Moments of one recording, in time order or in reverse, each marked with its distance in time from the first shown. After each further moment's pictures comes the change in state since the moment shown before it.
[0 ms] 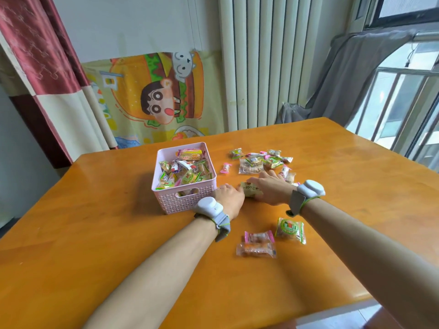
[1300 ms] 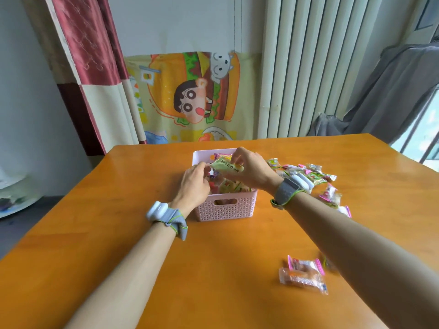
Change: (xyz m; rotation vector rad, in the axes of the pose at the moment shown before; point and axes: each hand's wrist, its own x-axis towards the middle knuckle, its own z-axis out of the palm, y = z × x) left_hand -0.025 -0.178 0.020 -0.709 0.515 -0.302; right_hand 0.076 -0.135 -0.071 0.486 0.373 -0.214
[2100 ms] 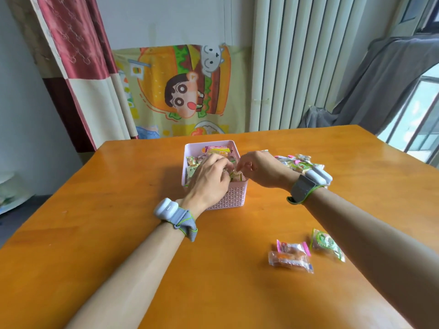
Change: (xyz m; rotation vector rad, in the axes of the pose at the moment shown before) left_hand -0.022 0.049 0.017 -0.092 0.019 0.287; right_hand -0.041 0.032 -0.029 -0.104 -0.091 -0.098
